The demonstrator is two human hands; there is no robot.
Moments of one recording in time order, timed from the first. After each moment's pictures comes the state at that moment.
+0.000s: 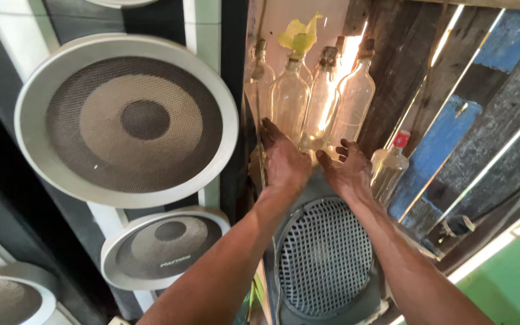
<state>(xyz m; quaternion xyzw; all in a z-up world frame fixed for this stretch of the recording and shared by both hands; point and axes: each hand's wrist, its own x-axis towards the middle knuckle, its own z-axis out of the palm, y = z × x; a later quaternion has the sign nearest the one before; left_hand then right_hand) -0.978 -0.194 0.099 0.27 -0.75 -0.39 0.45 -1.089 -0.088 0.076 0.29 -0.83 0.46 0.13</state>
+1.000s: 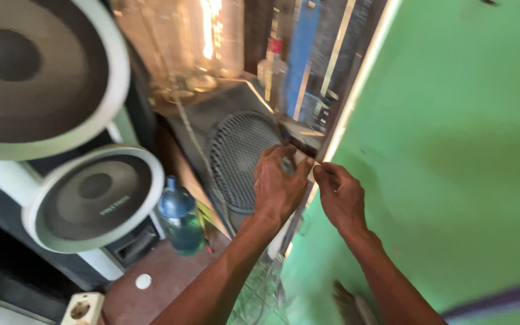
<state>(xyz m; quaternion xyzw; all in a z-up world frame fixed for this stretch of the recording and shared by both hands) -0.792 -0.001 0.050 0.03 -0.80 -0.52 0.30 -0.836 0.146 -0.002 0.06 -0.86 0.48 0.16</state>
